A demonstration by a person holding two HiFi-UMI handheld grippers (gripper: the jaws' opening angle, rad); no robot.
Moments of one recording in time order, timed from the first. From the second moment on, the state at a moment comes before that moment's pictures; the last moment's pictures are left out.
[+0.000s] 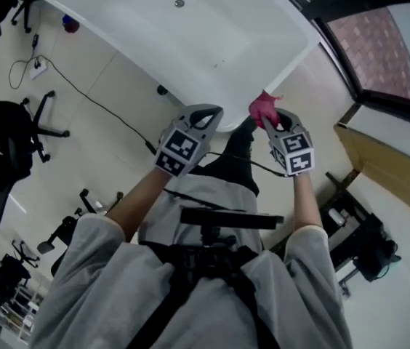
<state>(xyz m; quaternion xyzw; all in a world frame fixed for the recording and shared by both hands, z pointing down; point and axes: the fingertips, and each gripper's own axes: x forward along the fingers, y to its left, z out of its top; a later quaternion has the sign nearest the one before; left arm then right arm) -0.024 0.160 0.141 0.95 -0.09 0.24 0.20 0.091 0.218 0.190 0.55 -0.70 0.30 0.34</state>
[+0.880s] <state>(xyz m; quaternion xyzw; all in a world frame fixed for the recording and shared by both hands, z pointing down) 0.073 0.134 0.300 0.87 -0.30 0.26 0.29 0.162 0.165 0.396 0.14 -0.80 0.22 0.54</state>
